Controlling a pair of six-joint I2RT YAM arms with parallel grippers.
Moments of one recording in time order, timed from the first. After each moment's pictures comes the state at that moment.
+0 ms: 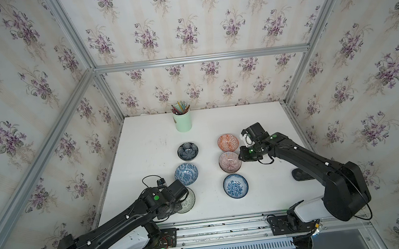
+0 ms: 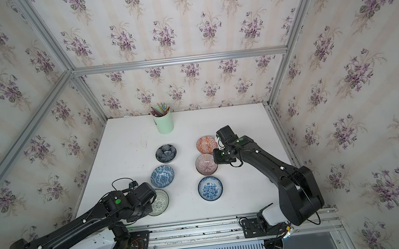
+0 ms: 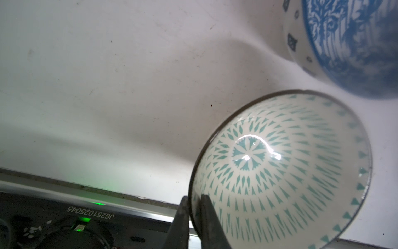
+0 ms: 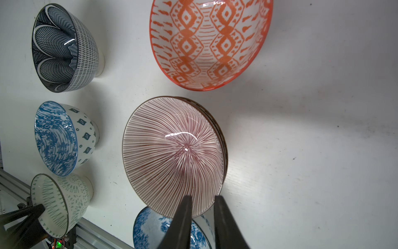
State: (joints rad) left arm -0.91 0.89 0.59 -1.13 -0.15 -1.22; right arm 0.47 1.44 1.04 -0.74 -0.22 0.39
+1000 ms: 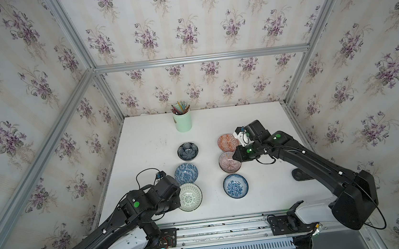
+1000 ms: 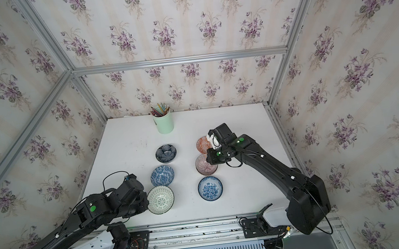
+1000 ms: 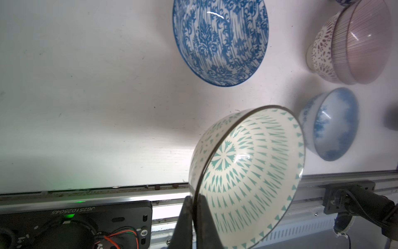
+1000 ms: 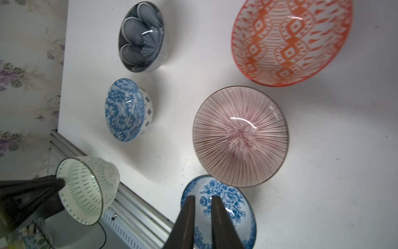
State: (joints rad) left arm -0.91 0.75 0.79 -1.18 -0.05 -1.05; right arm 0.60 1.35 1.16 -0.84 -0.32 0.39
